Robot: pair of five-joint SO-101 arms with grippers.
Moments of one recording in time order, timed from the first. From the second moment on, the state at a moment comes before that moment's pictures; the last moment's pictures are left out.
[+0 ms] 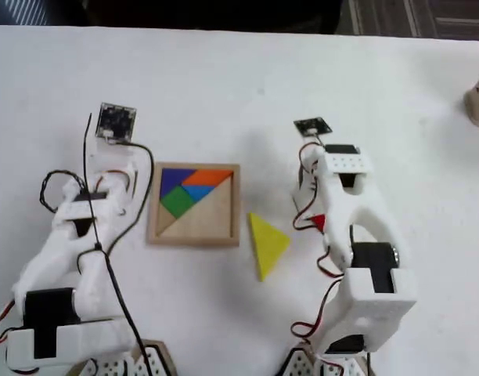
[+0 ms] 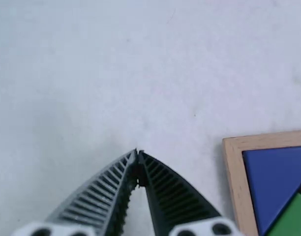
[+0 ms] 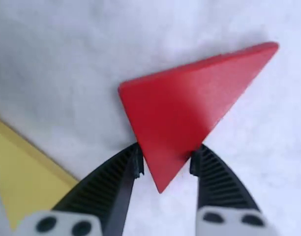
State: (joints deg) left arm -12.4 -7.3 55.0 7.3 -14.3; right arm -4.9 13.7 21.4 63.8 16.7
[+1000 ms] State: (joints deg) left arm -12.4 -7.3 55.0 7.3 -14.3; right arm -8.2 -7.1 27.3 61.0 -1.0
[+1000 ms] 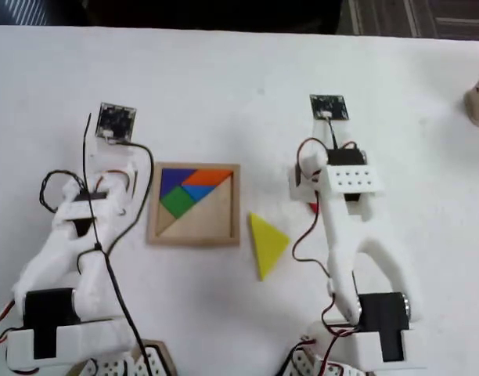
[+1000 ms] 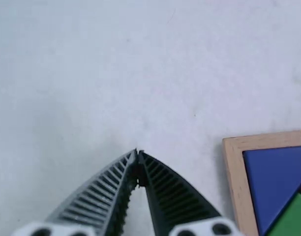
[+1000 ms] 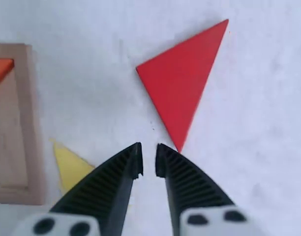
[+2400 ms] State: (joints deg) left arm -12.4 -7.3 55.0 7.3 -14.3; right arm -8.5 21.6 -1.9 64.2 -3.5
